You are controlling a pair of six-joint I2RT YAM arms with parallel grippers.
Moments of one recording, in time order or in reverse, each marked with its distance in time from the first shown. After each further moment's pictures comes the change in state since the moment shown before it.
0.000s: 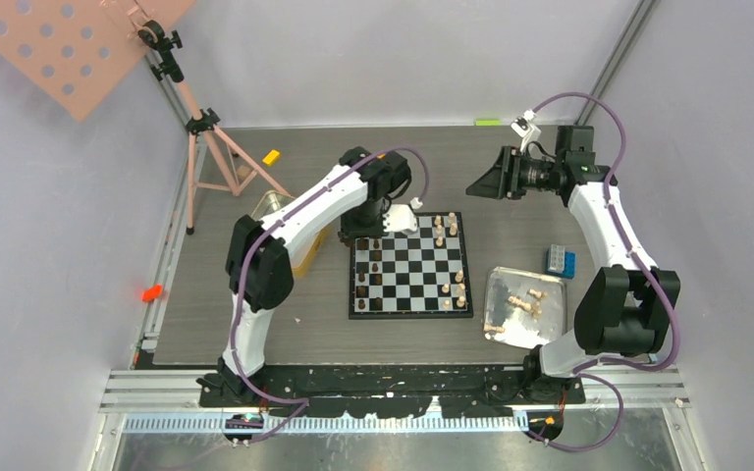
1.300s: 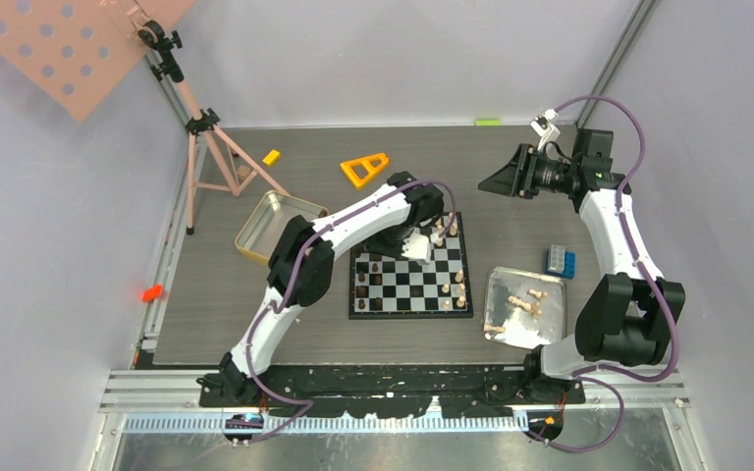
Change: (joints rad) left arm -0.143 0.262 0.140 -0.102 -0.180 0.062; right arm -0.098 -0.045 -0.048 0.066 -0.034 0.067
